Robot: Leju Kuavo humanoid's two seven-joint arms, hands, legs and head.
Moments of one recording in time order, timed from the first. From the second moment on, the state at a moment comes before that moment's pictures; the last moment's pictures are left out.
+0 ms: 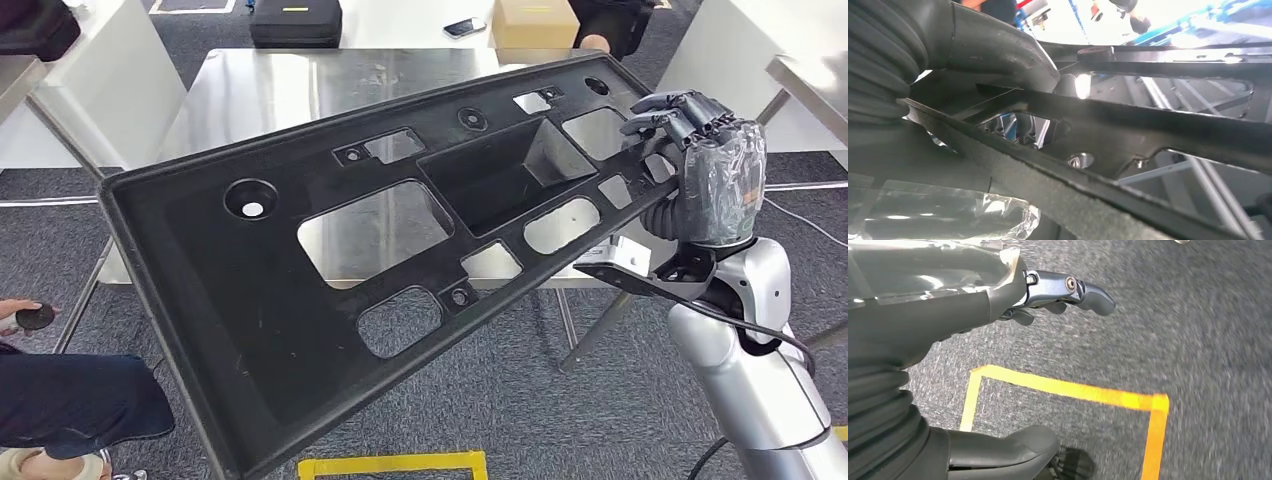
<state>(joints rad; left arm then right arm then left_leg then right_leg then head) -0.10 -0.14 1.22 -0.23 -0.81 0.31 -0.45 -0.55 -0.43 0.38 -1.75 0.77 -0.49 -0.17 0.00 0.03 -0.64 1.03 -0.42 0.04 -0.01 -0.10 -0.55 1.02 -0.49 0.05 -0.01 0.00</state>
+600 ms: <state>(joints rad) -0.09 -0.13 1.22 -0.22 -0.80 0.31 -0.45 -0.57 -0.41 0.40 -1.72 0.78 -0.50 -0.18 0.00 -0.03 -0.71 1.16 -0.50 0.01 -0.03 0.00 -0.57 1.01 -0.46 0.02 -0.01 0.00</state>
